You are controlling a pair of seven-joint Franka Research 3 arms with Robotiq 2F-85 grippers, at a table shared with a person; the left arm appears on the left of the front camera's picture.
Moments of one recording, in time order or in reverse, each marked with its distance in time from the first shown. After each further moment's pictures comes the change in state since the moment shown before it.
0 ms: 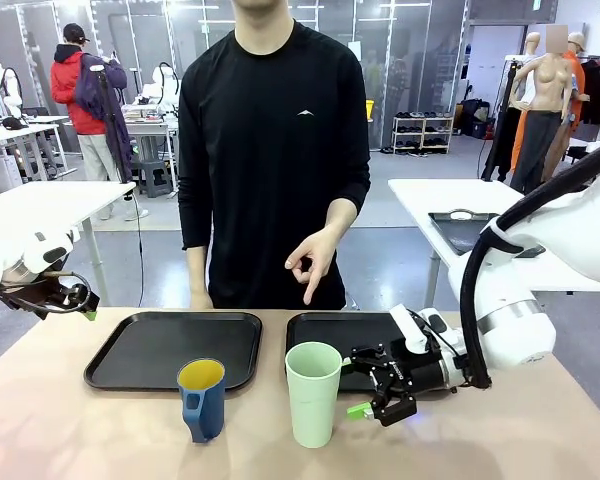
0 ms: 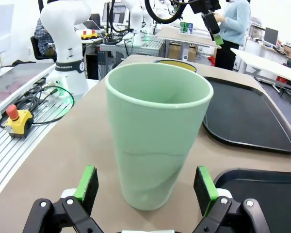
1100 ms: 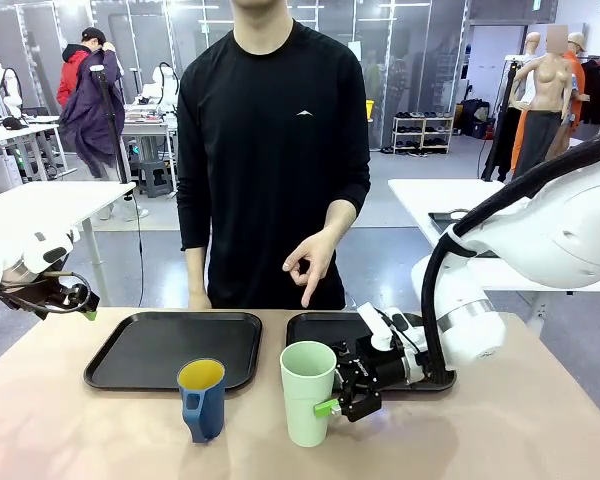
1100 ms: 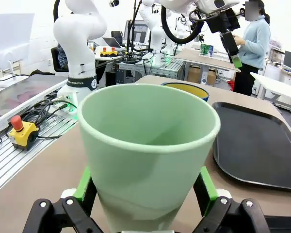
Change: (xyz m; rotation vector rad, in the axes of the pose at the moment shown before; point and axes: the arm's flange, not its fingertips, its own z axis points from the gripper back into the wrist) left arm 0.000 0.000 0.000 0.000 0.000 0.000; right arm -0.003 -0.033 -0.055 0.126 -0.104 0.030
